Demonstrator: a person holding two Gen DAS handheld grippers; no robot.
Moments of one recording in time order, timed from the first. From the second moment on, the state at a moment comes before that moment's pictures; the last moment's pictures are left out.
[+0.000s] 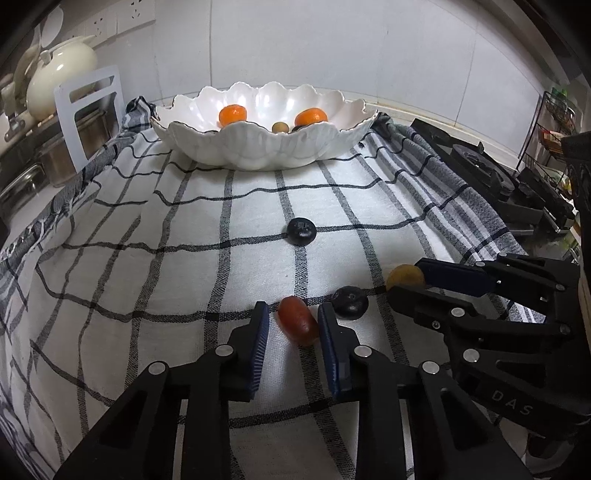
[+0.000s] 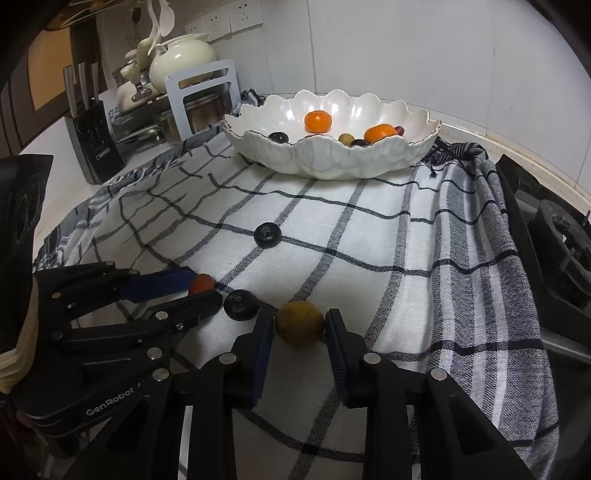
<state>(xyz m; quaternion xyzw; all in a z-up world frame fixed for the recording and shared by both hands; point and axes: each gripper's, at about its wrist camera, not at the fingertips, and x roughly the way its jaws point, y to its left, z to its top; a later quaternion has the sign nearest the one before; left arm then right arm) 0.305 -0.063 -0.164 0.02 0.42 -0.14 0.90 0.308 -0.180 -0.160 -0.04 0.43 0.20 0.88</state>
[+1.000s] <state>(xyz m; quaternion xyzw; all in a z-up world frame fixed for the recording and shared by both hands) 0.278 -0.053 -0.110 0.00 0.36 -0.13 0.93 0.286 -0.181 -0.113 -0.03 0.37 0.19 0.91</state>
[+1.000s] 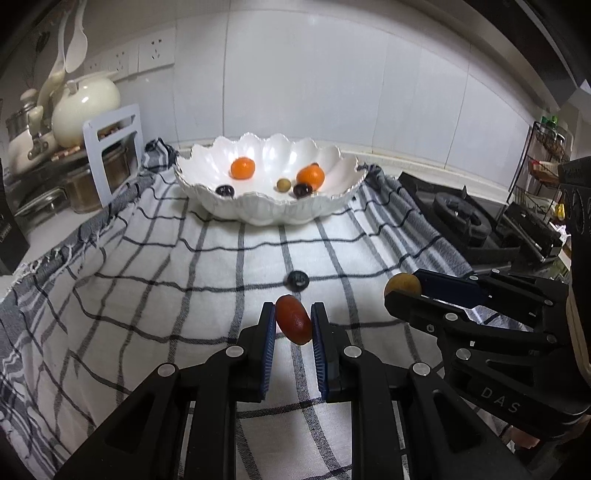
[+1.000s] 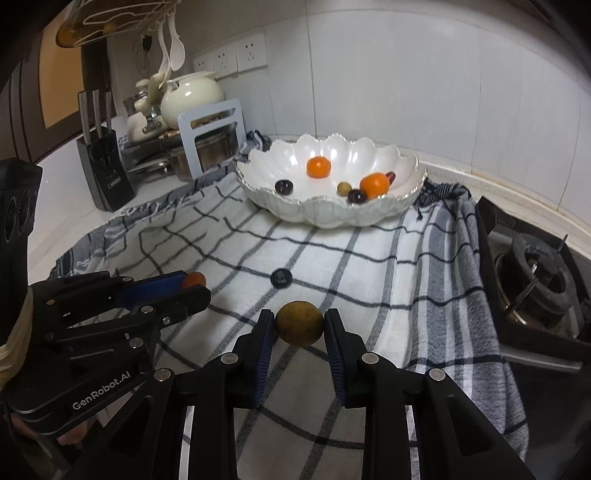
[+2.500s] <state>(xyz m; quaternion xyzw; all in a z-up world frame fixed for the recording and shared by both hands) 0.331 -0.026 0.006 0.01 0.21 -0.12 0.97 0.345 -0.169 -0.009 0.00 0.23 0.16 0.96</state>
